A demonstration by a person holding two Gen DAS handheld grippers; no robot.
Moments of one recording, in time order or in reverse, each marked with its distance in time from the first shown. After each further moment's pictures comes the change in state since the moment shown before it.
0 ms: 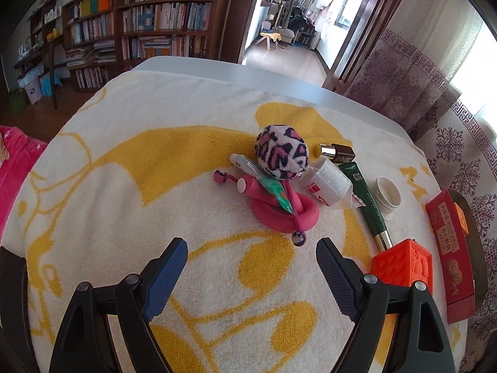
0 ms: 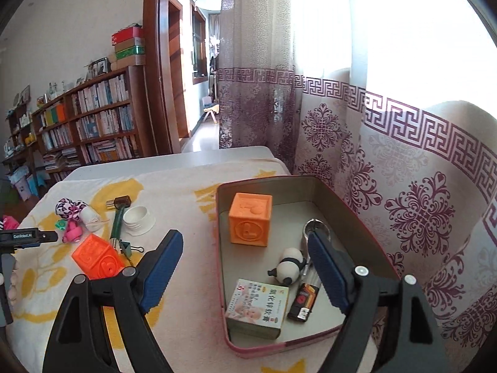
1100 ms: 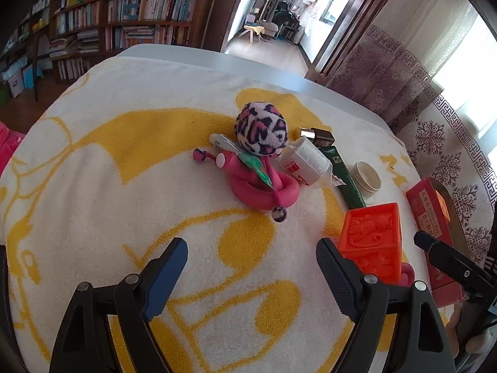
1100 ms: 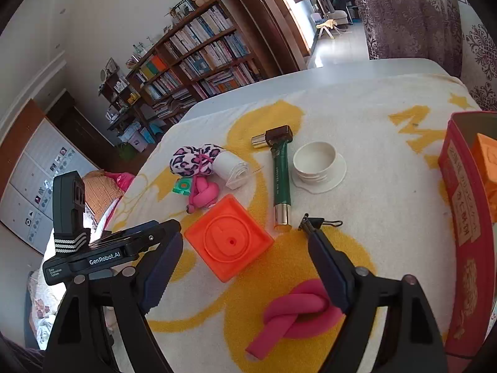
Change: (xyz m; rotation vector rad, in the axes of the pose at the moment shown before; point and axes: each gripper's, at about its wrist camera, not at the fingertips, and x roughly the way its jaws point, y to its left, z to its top) left arm -0.003 0.001 -0.014 -0.002 0.035 -0.123; right arm 0.112 0.094 -0.001 0.106 0.366 0.599
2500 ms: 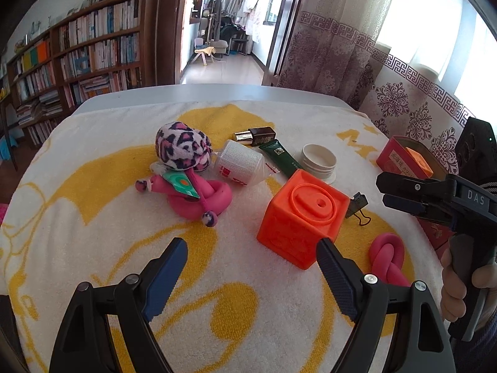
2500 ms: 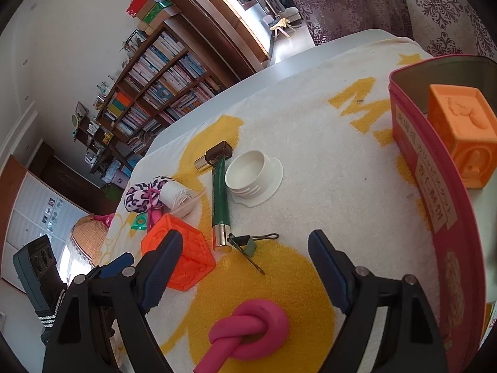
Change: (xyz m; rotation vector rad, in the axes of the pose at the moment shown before) left arm -0.003 -0.055 -0.018 0.300 -0.086 -0.034; right arm -0.002 -0.053 -0.001 0.188 -0.065 -0.059
